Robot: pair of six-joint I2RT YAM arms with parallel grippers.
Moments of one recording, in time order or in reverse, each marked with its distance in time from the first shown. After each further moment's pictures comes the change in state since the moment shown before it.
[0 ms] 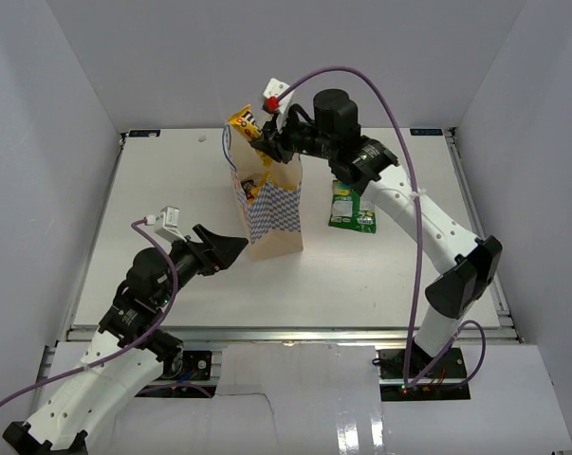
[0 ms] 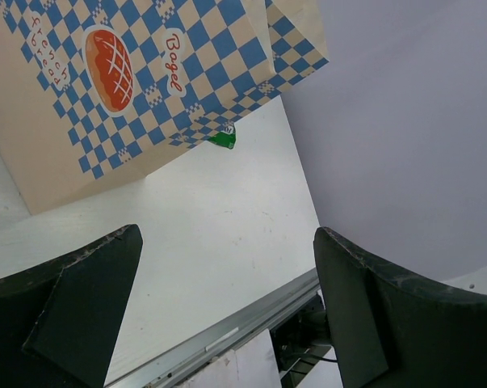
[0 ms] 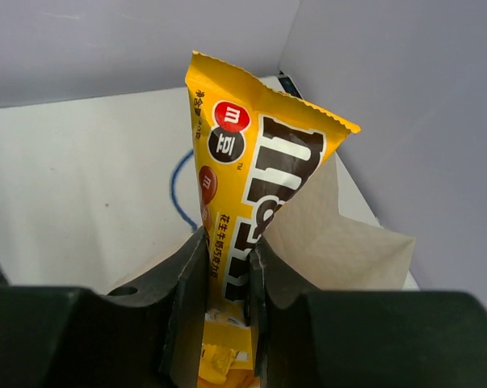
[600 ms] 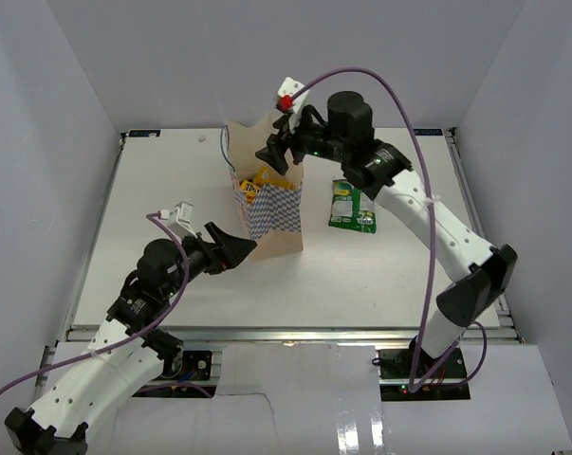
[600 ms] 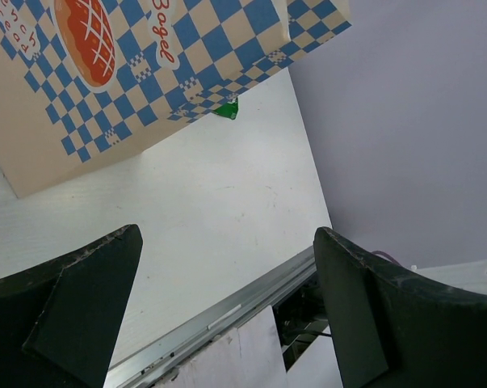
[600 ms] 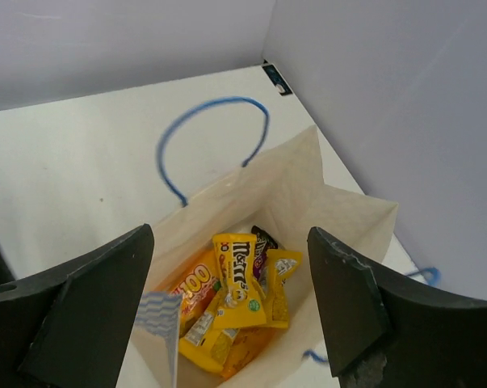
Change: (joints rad) left arm 0.000 0.096 0.008 0.018 0.081 0.006; right arm -0.016 -0.007 -0.054 0.017 0.098 0.040
